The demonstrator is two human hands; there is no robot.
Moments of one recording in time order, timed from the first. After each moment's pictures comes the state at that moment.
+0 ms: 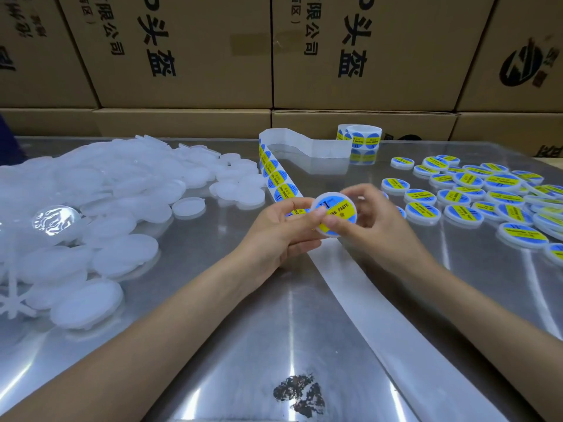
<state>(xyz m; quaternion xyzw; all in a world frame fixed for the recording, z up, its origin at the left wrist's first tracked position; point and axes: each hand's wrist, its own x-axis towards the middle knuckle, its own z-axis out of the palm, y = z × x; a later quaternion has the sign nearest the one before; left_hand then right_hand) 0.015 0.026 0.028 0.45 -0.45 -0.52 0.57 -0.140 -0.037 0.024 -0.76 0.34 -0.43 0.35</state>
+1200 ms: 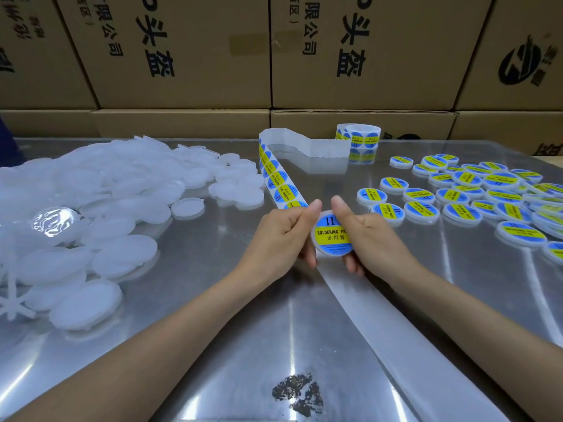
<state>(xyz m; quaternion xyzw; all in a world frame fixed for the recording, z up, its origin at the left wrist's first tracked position) 0.010 0.022 0.013 0.54 -0.61 -0.26 0.52 -0.132 -0.024 0.025 -0.72 0.40 -0.35 0.45</state>
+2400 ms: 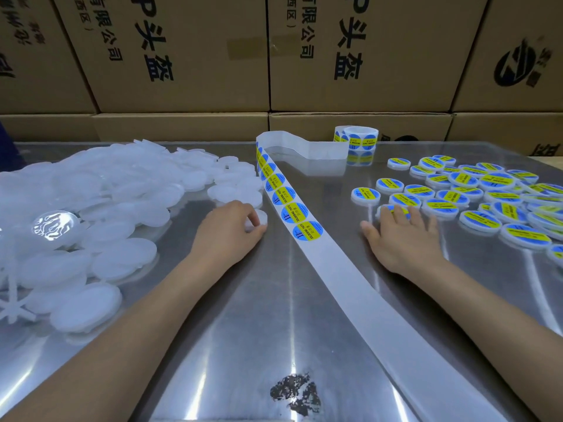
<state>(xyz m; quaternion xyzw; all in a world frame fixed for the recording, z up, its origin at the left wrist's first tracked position) 0.078 0.016 0.013 0.76 -0.60 0.06 0.25 -0.166 -0.076 0.001 -0.78 0.62 -0.08 -0.02</state>
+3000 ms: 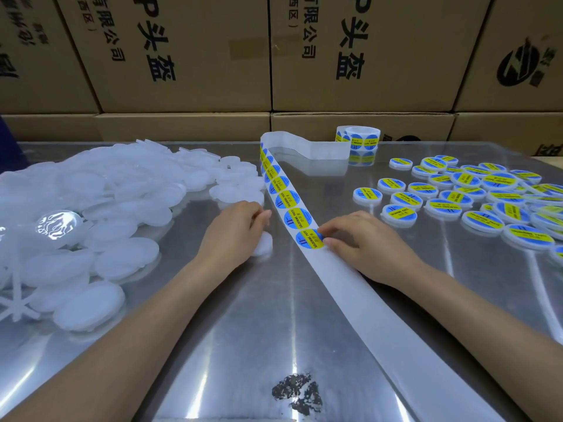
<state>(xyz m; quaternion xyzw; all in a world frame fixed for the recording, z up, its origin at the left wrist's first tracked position) 0.074 0.011 0.009 0.74 -0.60 0.01 0.31 -0.145 -0.055 0.009 -0.90 0.34 -0.24 0.10</state>
